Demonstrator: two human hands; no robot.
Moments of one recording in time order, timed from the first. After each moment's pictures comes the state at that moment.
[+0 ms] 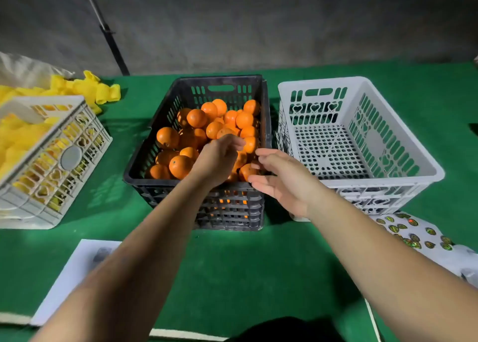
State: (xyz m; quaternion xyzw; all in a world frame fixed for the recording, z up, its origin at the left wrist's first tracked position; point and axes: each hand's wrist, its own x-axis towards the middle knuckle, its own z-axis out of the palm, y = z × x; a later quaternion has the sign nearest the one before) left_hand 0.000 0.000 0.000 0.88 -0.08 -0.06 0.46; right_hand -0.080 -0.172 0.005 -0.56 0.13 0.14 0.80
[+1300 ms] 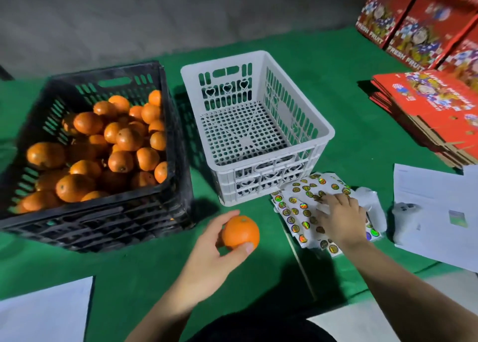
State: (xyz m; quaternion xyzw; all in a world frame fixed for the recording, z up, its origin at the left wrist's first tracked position) left_hand -0.186 -0.094 -0.081 0.78 -0.16 -0.26 0.54; right_hand -0.250 -0.435 -0.188 -0.94 0.34 0.02 0.06
